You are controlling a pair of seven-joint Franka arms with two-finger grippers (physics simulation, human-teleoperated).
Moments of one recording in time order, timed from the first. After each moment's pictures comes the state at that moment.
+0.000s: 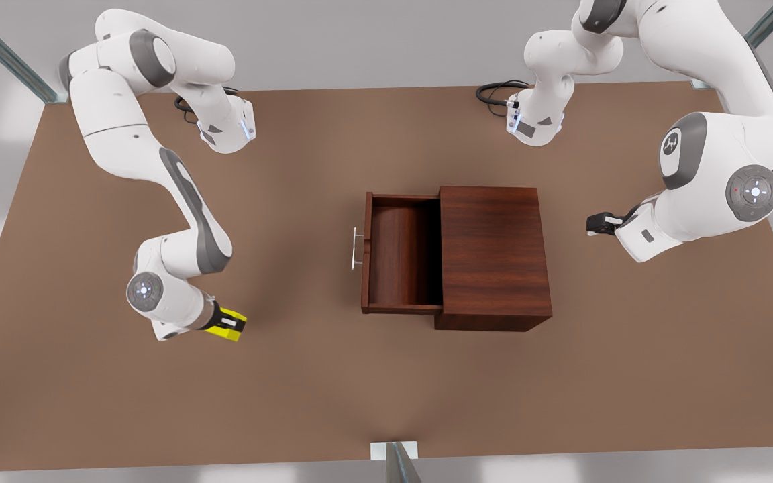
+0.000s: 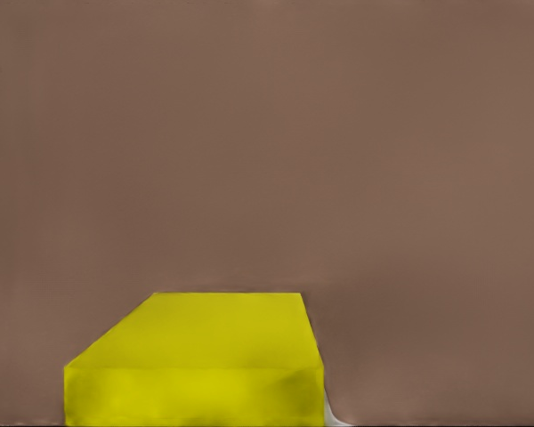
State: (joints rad) left arm -0.08 0.29 -0.03 -1.29 -0.03 1.34 0.09; right arm -0.12 0.58 0.34 -1.60 -0.07 2.16 0.54
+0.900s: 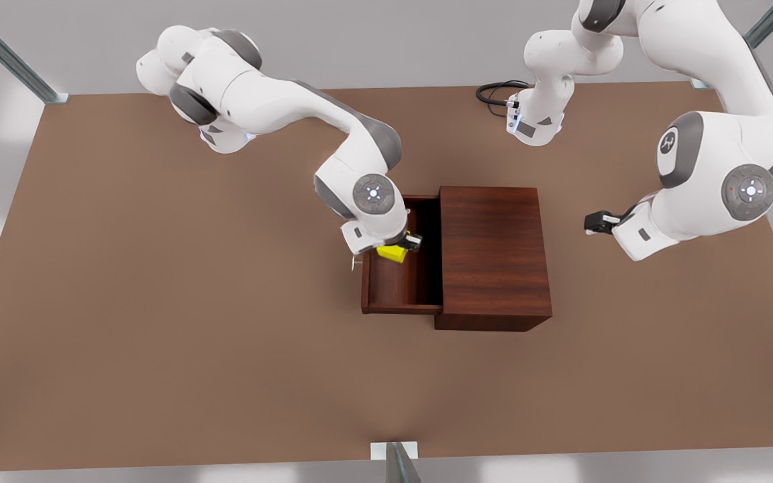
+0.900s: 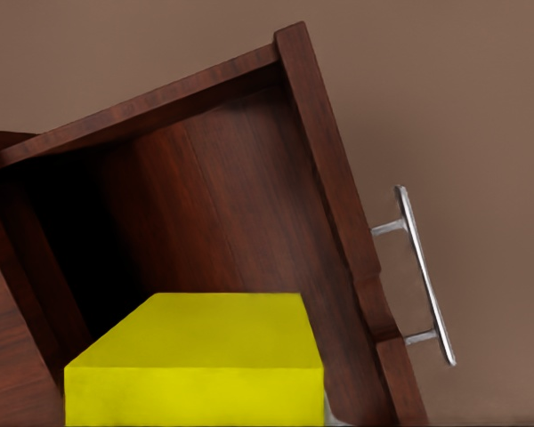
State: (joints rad) left arm -0.09 0.28 -0.03 -1.30 -0.03 1.34 0.10; right arm 0.58 0.80 0.34 -0.95 -0.06 1.71 1.22
